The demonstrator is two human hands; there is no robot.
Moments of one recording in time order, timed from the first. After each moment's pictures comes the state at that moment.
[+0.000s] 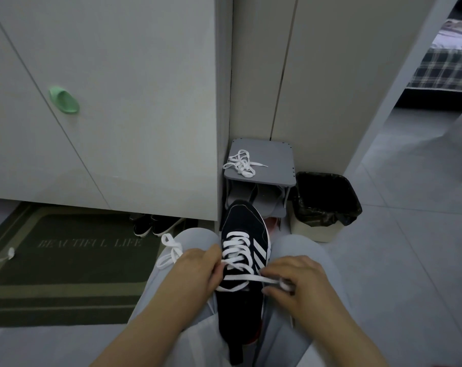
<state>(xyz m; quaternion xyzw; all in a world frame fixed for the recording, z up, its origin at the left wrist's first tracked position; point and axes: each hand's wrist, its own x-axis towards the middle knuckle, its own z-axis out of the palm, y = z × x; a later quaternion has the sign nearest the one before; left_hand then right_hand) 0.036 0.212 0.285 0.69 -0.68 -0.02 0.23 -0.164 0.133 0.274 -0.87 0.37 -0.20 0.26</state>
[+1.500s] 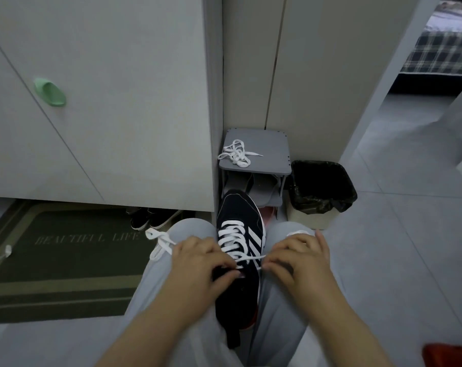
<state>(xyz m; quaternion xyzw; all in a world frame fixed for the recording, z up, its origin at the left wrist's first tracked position) 0.023 0.220 0.283 0.71 -0.66 -0.05 0.24 -0.163 0.132 0.266 -0.87 0.39 -0.27 0.15</state>
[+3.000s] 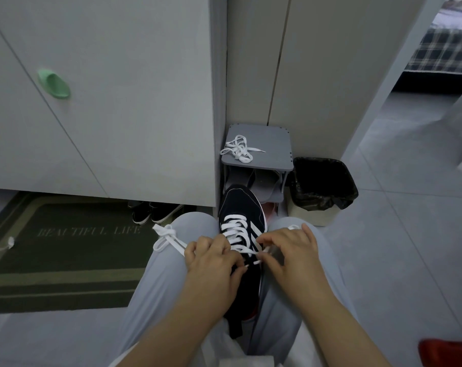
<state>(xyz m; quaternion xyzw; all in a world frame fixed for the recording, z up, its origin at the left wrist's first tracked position) -0.002 0.218 0.261 0.74 -0.63 0.03 0.22 -0.145 0.136 0.262 -0.86 0.40 -0.27 0.16</state>
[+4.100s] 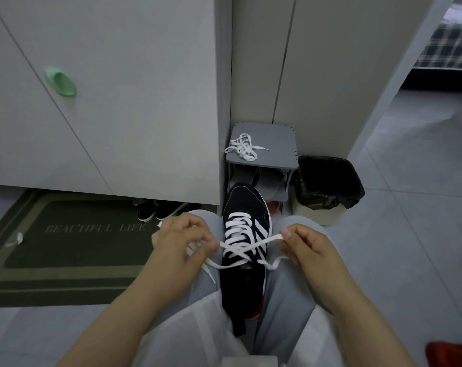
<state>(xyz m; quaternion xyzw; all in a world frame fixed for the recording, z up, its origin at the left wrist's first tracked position) 0.048 0.236 0.306 0.73 -0.56 -0.16 0.36 -0.157 0.140 0.302 -0.64 0.41 -0.31 0.57</state>
